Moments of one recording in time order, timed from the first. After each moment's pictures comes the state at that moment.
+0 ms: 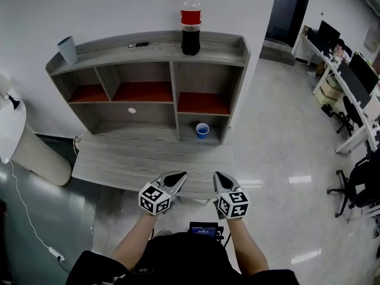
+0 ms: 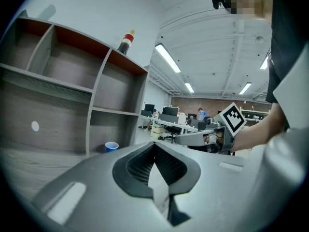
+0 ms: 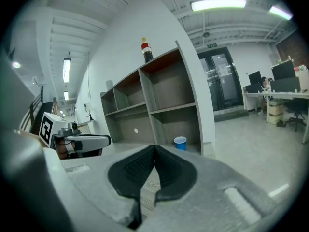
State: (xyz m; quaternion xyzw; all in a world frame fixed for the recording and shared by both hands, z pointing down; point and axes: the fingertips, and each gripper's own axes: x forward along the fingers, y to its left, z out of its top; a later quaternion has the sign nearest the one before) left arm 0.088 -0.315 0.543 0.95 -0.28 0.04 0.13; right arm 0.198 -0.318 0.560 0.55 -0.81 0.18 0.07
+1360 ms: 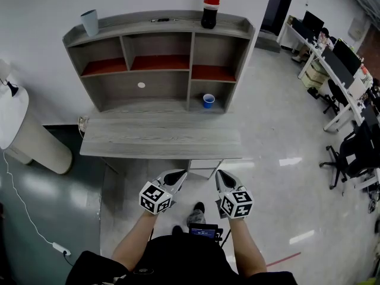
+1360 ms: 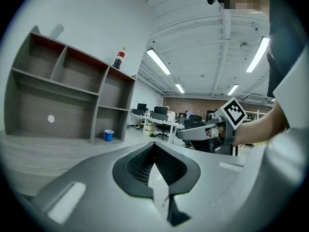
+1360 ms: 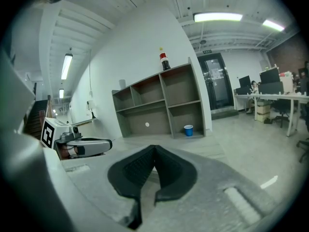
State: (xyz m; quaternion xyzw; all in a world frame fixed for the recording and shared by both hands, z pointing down) left arm -0.028 -0.136 0.553 0.96 -0.24 0.04 0.13; right arm 0.087 -0.125 0.554 0.59 -0.79 0.18 0.07
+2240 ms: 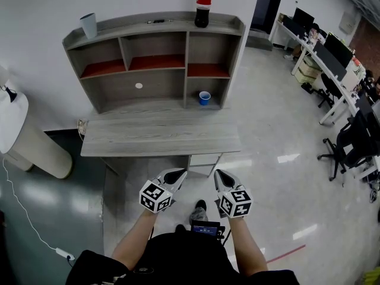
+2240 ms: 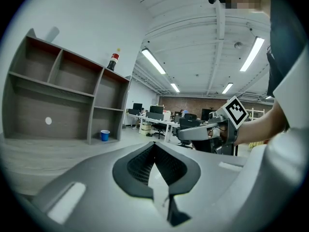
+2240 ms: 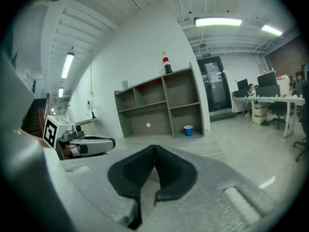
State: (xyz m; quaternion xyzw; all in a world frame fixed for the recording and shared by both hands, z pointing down) left arm -0.040 -0.103 0.549 0.97 -0.21 0.05 0.11; right arm 0.067 -0.085 0.550 0.60 -0.78 0.17 0.07
